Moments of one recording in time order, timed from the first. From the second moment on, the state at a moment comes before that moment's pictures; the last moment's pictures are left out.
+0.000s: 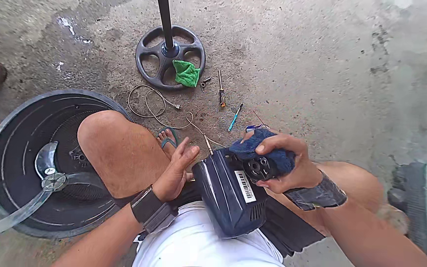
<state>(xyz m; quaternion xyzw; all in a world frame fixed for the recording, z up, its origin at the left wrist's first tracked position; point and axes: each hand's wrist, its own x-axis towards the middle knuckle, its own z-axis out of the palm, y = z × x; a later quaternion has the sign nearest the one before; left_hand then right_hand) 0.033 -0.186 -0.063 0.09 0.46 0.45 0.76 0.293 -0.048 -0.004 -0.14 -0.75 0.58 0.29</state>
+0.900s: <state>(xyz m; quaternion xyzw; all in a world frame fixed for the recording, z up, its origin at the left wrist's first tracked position) 0.050 -0.180 -0.071 0.45 0.35 0.68 0.47 0.289 -0.094 -0.011 -0.24 -0.74 0.41 0.48</state>
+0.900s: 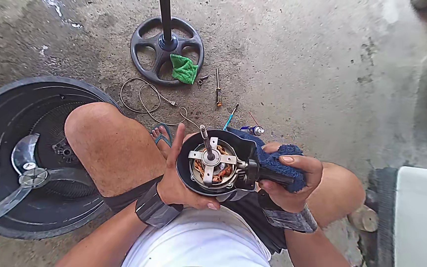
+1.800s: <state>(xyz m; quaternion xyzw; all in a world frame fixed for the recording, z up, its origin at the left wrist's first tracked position) 0.048 -0.176 -0.042 0.61 0.43 0.60 0.28 0.302 -0.083 -0.039 -0.20 -0.63 0.60 0.45</state>
